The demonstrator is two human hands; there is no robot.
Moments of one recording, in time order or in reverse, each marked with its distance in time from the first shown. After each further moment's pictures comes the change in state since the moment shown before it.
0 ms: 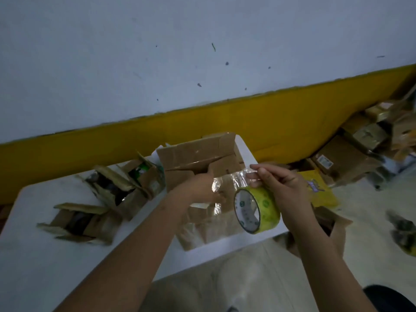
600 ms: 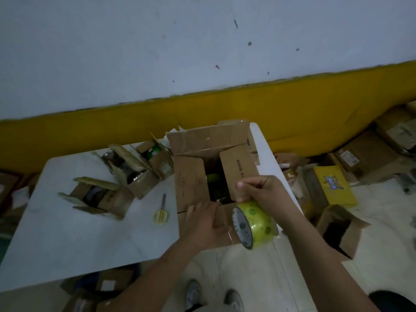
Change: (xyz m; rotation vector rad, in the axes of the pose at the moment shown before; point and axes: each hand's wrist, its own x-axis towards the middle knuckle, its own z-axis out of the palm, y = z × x) left_hand -0.049 -0.017 0.134 -0.117 0.243 -0.161; right_hand 0.017 0.051 0.018 -0.209 -0.331 0.252
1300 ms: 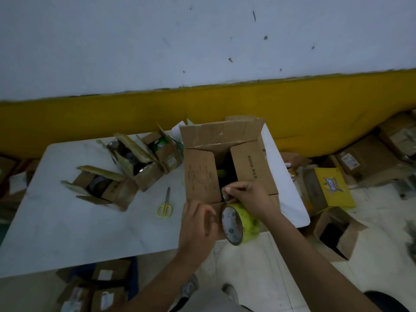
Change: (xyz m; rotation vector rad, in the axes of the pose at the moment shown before) left_hand -0.039 -0.025 0.007 -0.434 0.514 0.048; right_hand 0.035 0.034 0.063 -0.020 -0.156 0.083
